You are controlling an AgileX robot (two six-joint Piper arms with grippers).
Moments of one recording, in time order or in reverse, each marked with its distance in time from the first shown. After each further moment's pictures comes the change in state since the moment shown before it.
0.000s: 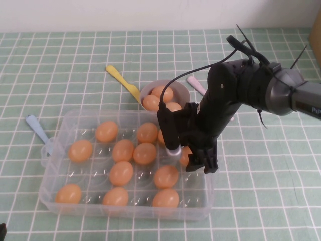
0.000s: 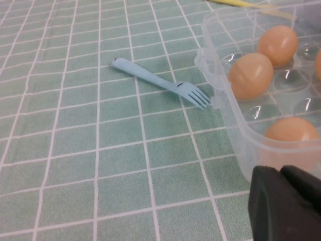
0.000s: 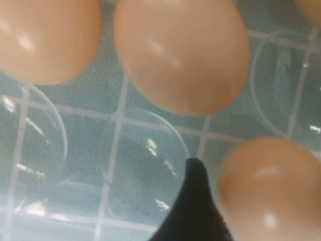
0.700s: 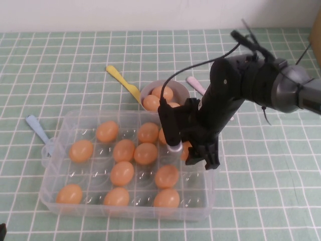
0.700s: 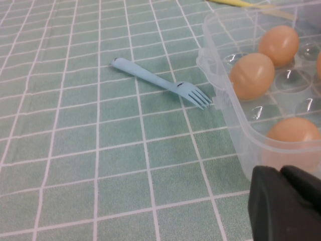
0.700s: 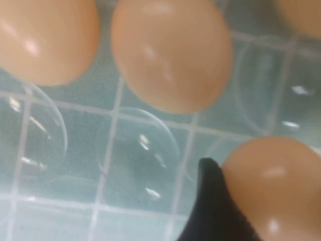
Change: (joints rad) right arm 0.000 -0.025 0.000 -0.004 0.006 0.000; left arm 0.000 0.000 0.000 0.000 0.000 0.000
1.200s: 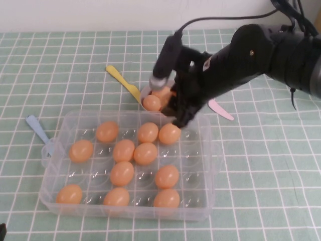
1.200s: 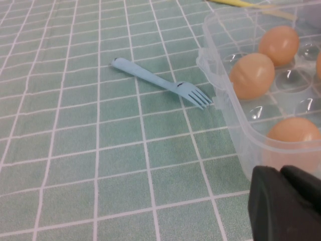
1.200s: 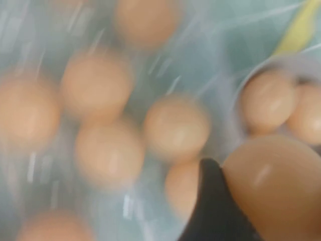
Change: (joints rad) right arm -0.005 -0.162 0.000 0.081 -0.217 0.463; left arm 0.000 0.000 0.000 0.000 0.000 0.000
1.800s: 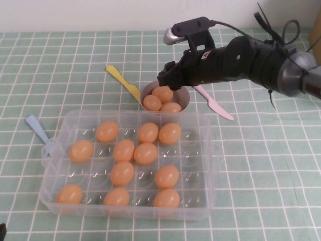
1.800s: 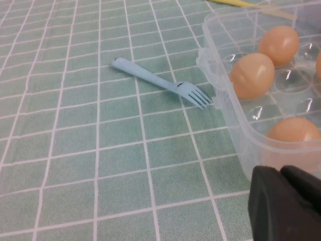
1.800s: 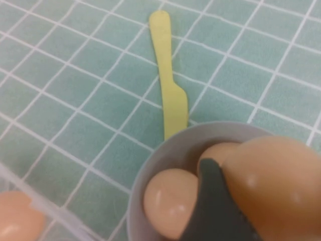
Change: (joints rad) right arm -0.088 0.223 -0.105 0.214 -0.367 0.444; left arm 0.000 0.000 0.000 0.000 0.000 0.000
